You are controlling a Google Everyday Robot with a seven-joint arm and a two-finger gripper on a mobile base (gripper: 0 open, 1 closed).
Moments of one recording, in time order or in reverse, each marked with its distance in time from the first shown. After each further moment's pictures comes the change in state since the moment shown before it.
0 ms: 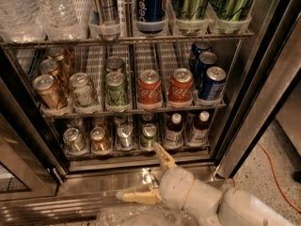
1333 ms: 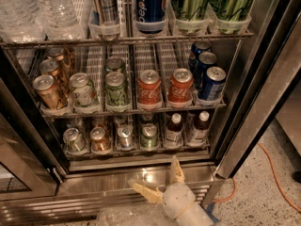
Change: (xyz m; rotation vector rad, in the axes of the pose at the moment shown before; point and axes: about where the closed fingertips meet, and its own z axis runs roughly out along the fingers) arm 0.080 -0.063 -0.016 0.389 -0.212 0.201
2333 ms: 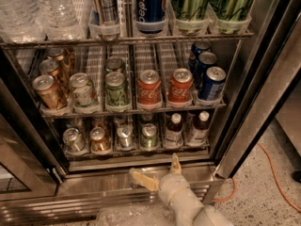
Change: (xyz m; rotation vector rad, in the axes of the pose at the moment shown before) arm 0.040 -0.038 0.033 0.125 0.174 -0.006
